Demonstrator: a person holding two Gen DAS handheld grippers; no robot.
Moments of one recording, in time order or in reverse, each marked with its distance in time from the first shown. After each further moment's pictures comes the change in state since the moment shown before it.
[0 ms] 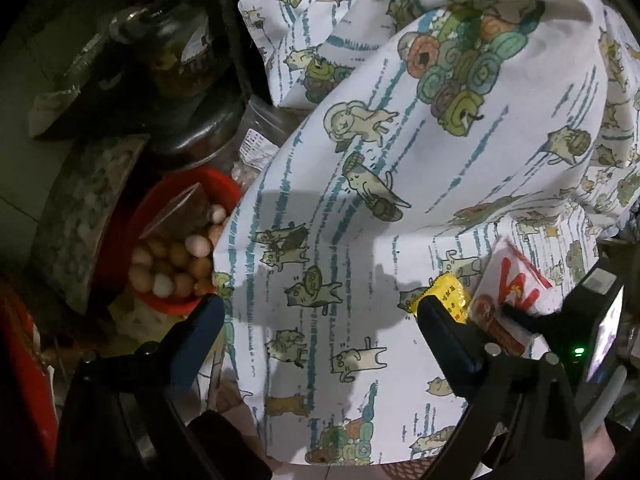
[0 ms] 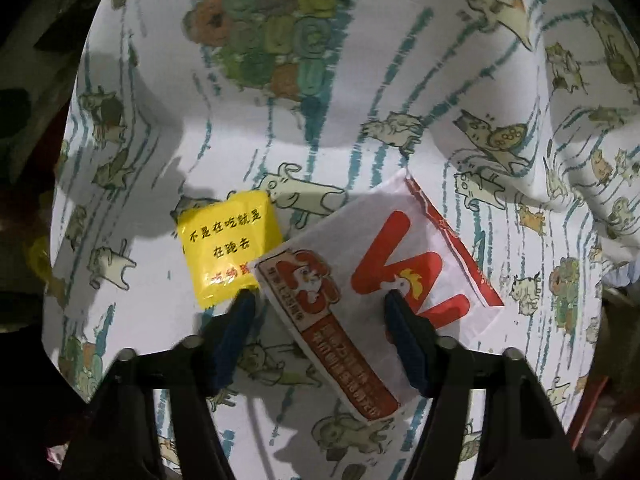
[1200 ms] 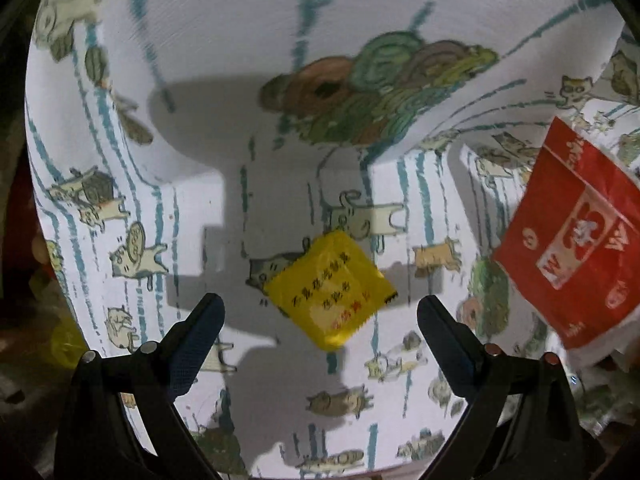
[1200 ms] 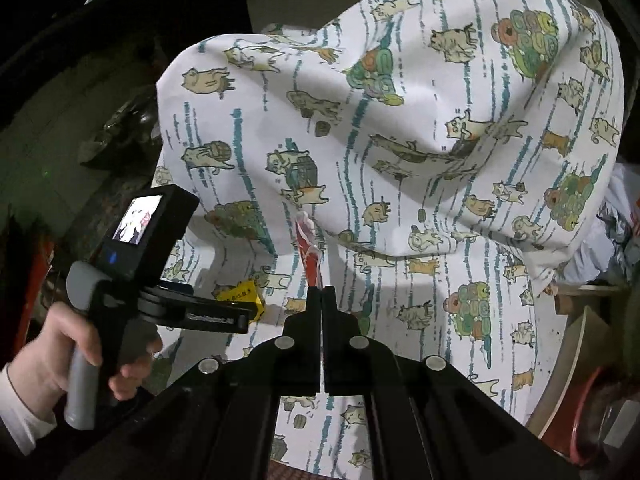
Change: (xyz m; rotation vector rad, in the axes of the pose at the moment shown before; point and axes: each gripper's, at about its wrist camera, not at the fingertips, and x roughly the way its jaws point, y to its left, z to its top) left arm 0.083 -0.107 -0.007 0.039 0.225 -0.102; right arm -0.162 -0.082 -0.021 0.125 -0.324 0.074
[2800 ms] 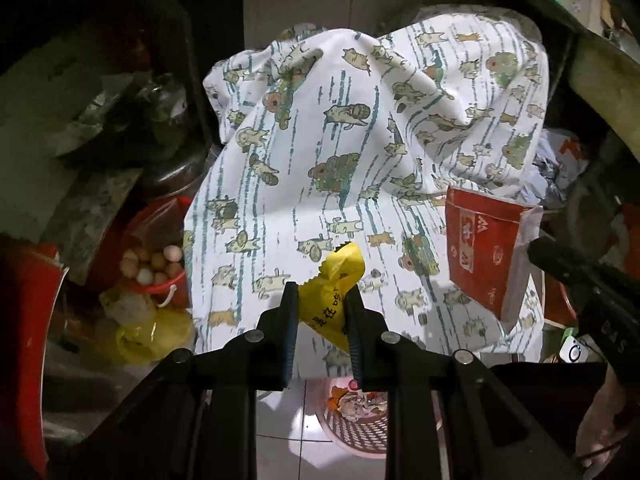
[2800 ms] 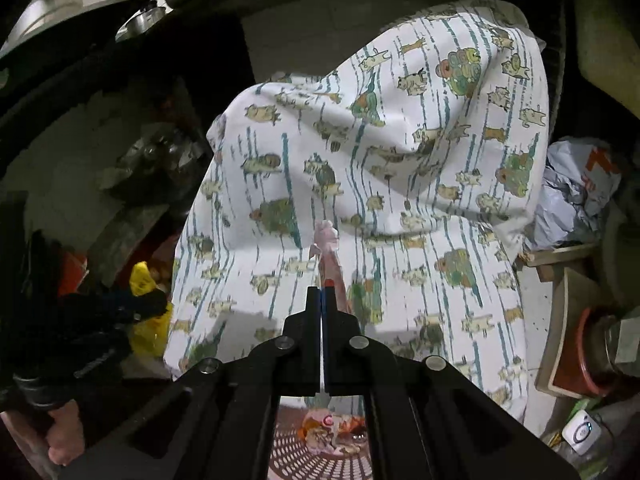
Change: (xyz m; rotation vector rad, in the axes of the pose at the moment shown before) left arm -0.186 0.019 -0.182 0.088 -0.501 0.000; right arm -0.105 0.053 -0.078 0.088 -0.151 -0.037
